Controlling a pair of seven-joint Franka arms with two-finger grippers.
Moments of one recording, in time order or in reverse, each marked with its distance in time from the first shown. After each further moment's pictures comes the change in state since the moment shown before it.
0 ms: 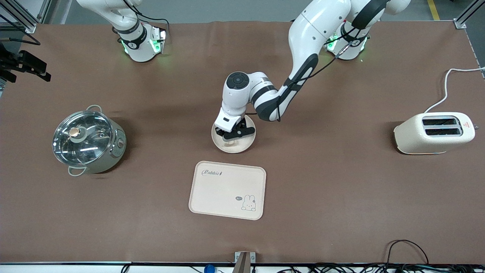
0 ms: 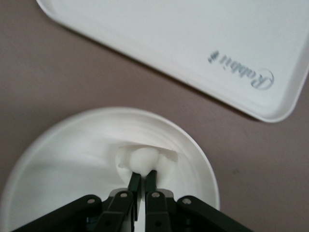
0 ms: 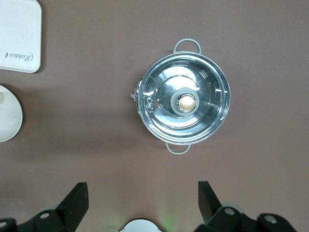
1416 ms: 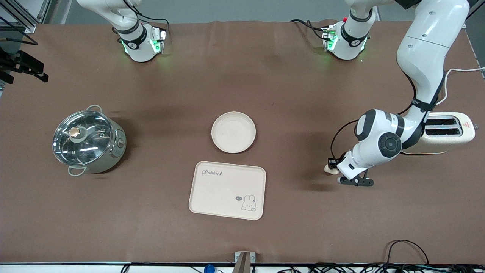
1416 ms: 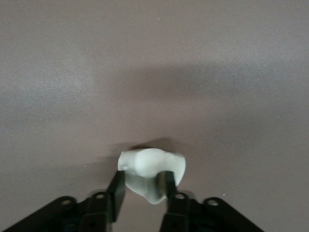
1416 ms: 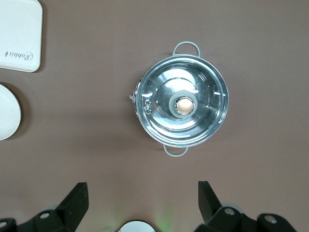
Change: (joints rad) left arm 0.789 -0.143 -0.122 -0.314 -0.202 -0.025 1.132; right arm -0.004 0.003 -0.006 0.001 0.000 0.007 -0.024
